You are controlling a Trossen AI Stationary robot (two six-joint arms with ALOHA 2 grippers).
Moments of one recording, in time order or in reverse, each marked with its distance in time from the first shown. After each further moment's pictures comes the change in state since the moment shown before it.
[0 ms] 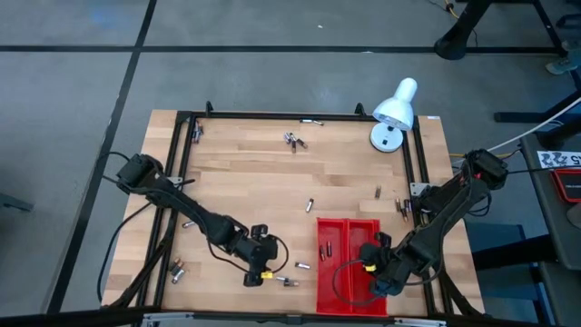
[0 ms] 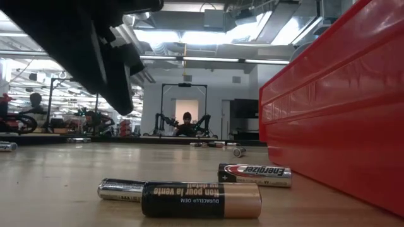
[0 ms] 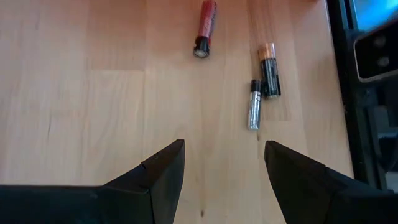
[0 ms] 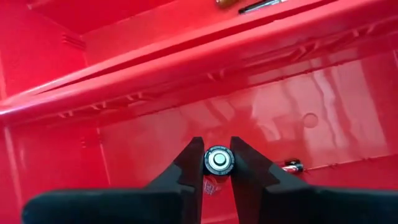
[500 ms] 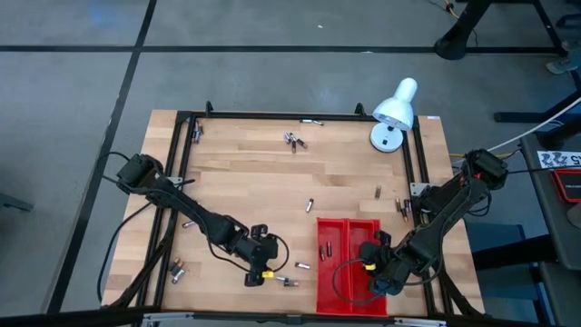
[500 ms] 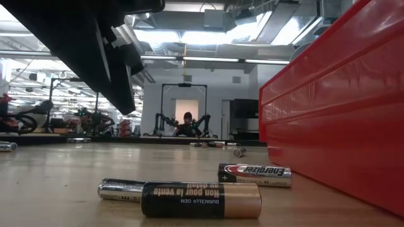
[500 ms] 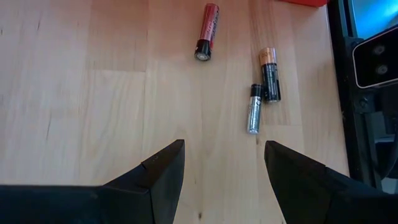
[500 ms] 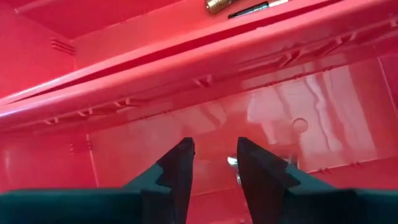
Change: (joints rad) left arm 0.000 0.000 0.000 0.004 0.000 -0.017; right arm 0.000 0.000 -0.009 -0.005 0.032 0.000
